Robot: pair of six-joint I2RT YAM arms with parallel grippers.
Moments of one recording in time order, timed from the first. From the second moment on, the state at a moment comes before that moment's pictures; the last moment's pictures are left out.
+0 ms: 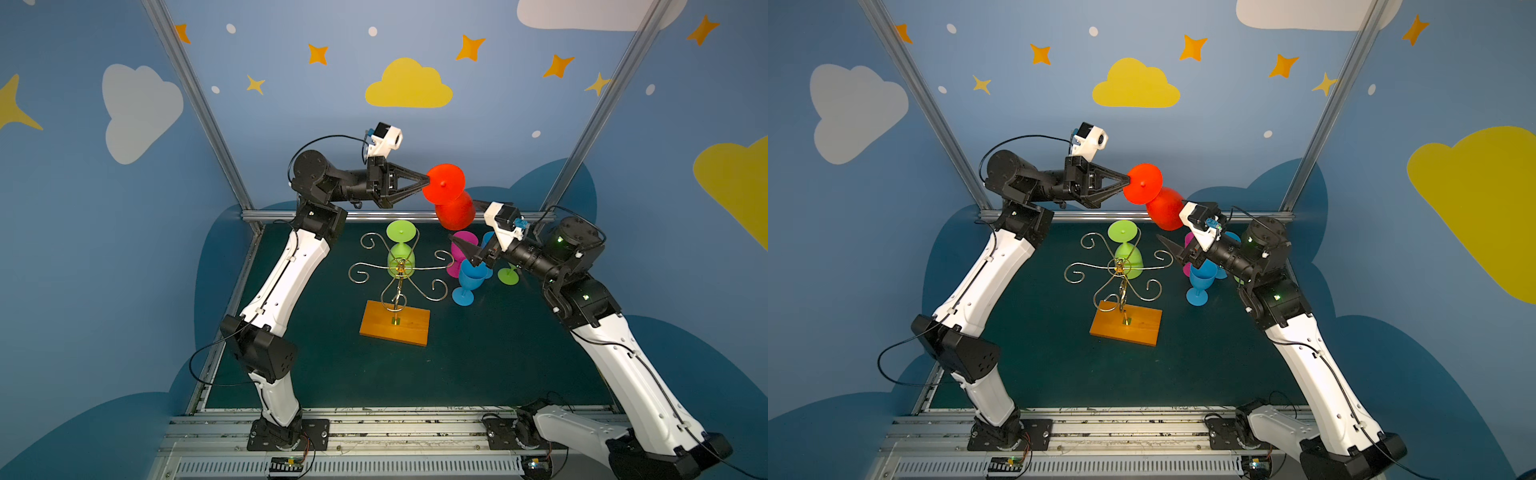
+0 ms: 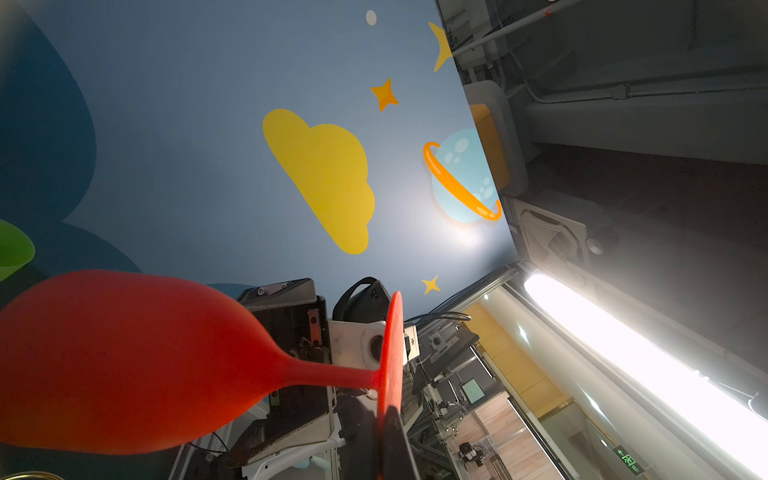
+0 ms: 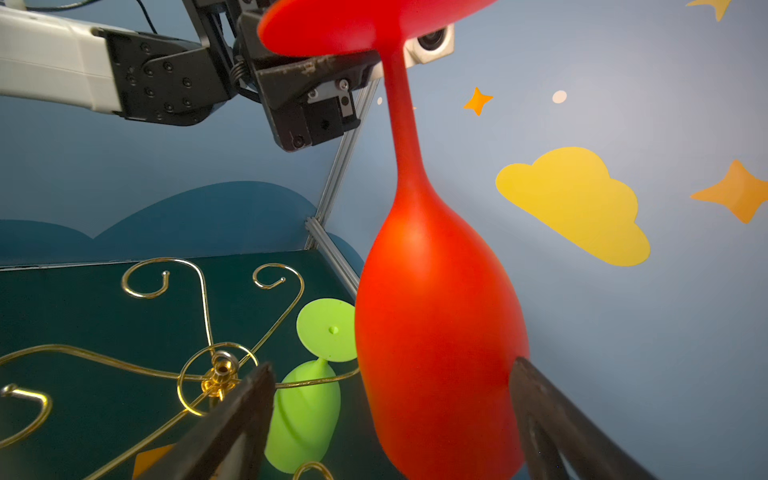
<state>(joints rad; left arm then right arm) -0.39 1.80 2.05 0.40 1.25 -1.62 0.44 1.12 1.36 -0.16 -0.49 -0.41</state>
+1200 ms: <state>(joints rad) -0.40 1.78 1.94 0.54 1.23 -1.69 0.46 1.17 1.37 -0.19 -0.37 -0.38</state>
